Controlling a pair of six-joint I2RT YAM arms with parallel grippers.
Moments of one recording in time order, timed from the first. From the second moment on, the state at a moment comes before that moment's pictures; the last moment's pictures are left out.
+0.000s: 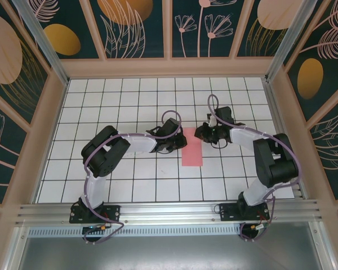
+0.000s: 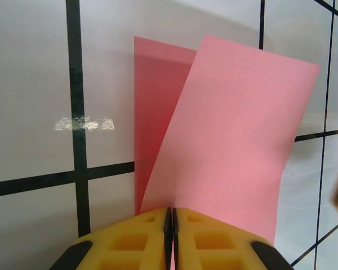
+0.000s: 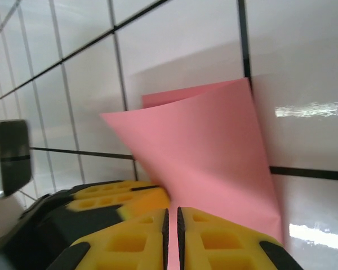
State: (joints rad) left arm -0.81 2.04 1.14 0.04 0.15 -1.00; right arm 0.29 1.65 0.84 -0.16 -0.53 0.64
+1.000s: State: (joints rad) left arm -0.81 2.04 1.13 0.05 0.15 -1.00; right arm 0.26 1.84 0.96 -0.08 -0.47 0.62
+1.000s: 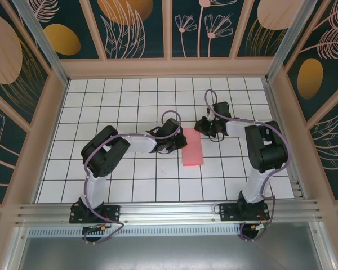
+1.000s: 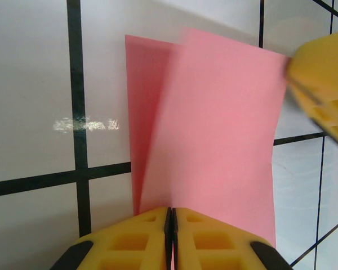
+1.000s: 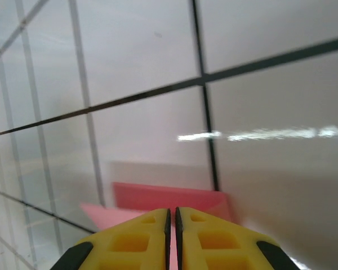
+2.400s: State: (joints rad) left arm -0.81 2.02 1.12 0.03 0.12 -0.99; right arm 0.31 1.77 0.93 -0.16 -0.43 0.60
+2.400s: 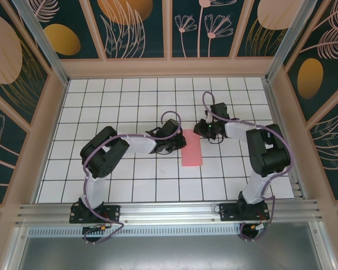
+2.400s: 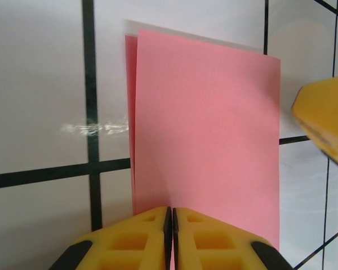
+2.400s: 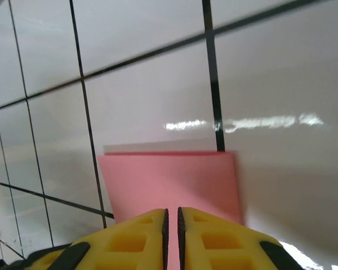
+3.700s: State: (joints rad) left arm -0.61 1.40 0.73 0.04 0.11 -0.92; right arm 0.62 1.73 0.96 -0.16 -0.38 0.65
